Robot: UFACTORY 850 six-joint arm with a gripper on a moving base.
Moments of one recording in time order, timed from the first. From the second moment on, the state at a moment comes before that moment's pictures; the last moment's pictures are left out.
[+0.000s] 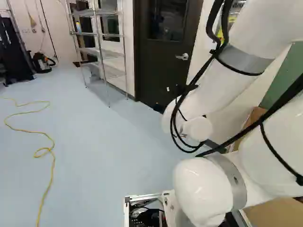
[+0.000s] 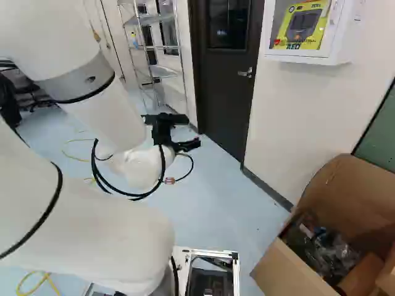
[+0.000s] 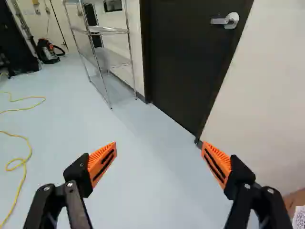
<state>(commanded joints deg) 0.0 16.0 -5.0 0.0 50.0 0.0</state>
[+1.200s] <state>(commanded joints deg) 0.0 16.0 -5.0 0.0 50.0 0.0</state>
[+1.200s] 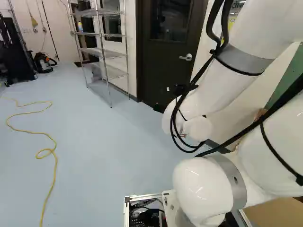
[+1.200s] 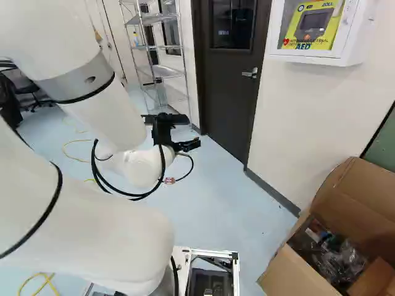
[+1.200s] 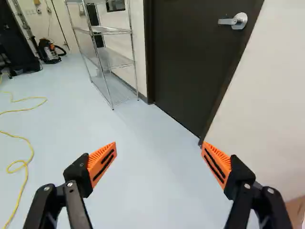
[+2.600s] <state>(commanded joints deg) 0.0 16.0 -5.0 0.0 50.0 0.0</state>
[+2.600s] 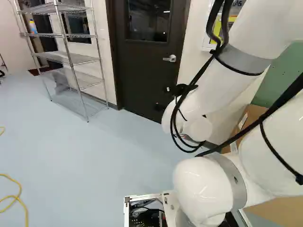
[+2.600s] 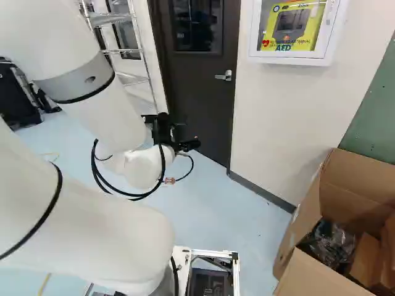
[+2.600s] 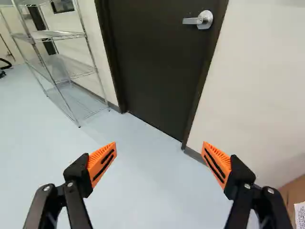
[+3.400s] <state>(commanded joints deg) 0.0 16.0 -5.0 0.0 50.0 0.0</state>
